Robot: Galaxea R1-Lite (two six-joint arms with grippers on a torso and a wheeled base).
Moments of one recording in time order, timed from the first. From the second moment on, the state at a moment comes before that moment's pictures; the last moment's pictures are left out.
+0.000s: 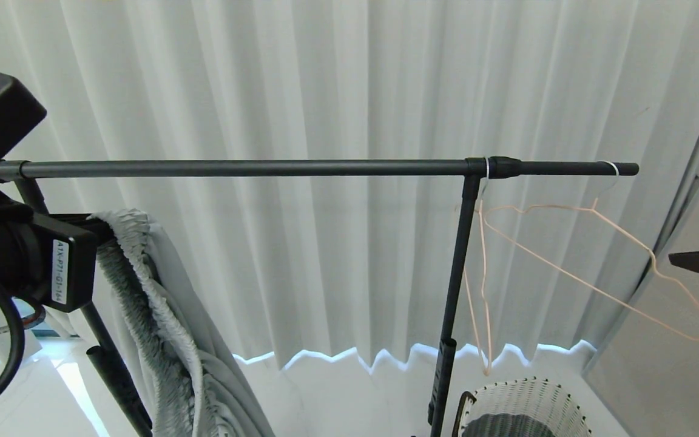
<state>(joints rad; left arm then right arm) -0.54 1.14 -1.03 0.29 0.42 0.15 0.04 1.26 -1.11 0.40 -0.01 -0.23</state>
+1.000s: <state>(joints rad) -0.54 1.11 -0.94 0.24 0.42 0.14 -0.17 1.69 -1.12 0.10 0.26 -0.37</state>
